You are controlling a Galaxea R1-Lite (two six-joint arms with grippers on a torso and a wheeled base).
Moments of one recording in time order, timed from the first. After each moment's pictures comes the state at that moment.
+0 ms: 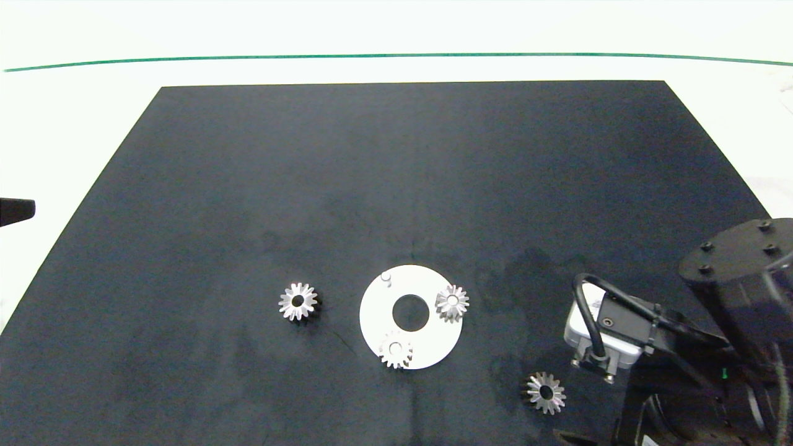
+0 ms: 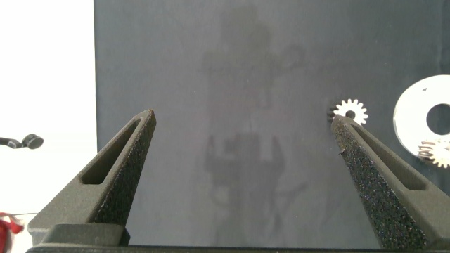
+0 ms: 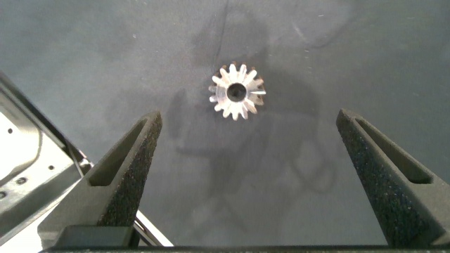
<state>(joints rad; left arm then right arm) -0.23 1.02 -1.39 0.76 0.27 -0.01 0.80 1.41 -0.93 0.40 -0.19 -0.30</state>
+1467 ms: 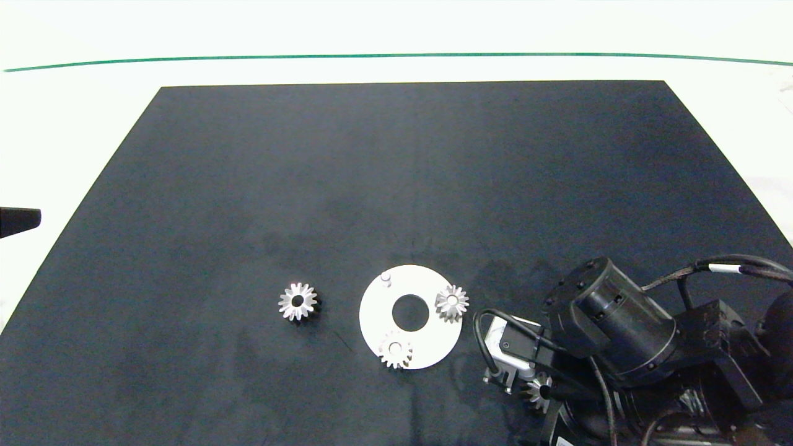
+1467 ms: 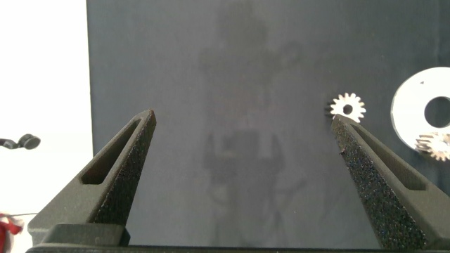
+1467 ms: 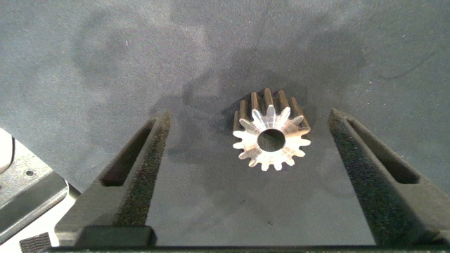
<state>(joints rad) -0.25 1.01 -1.37 0.76 0.27 -0.01 0.84 1.64 -0.97 0.39 -0.24 -0.29</state>
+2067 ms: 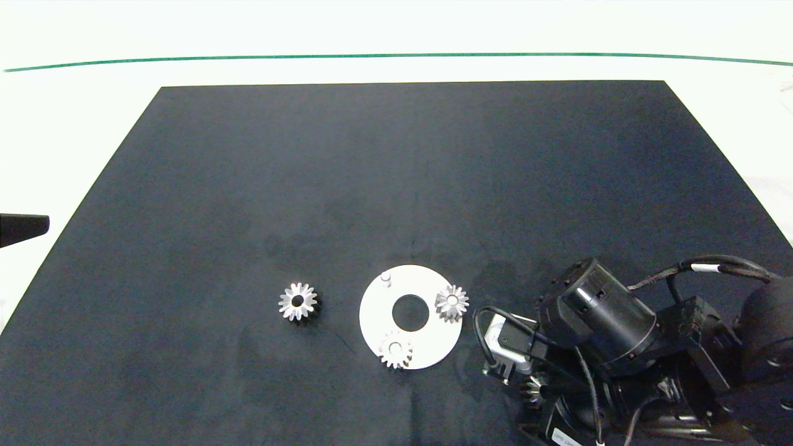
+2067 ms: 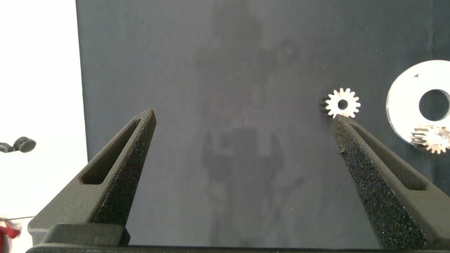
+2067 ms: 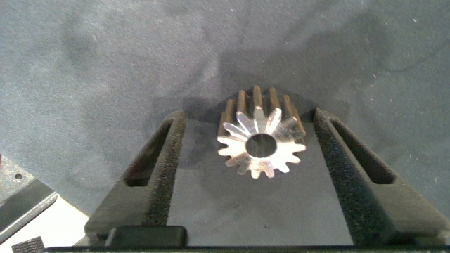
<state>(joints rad) -0.28 1.01 -1.36 0.76 0.27 -0.01 0.80 1.67 -0.97 0.39 -0.24 -0.29</state>
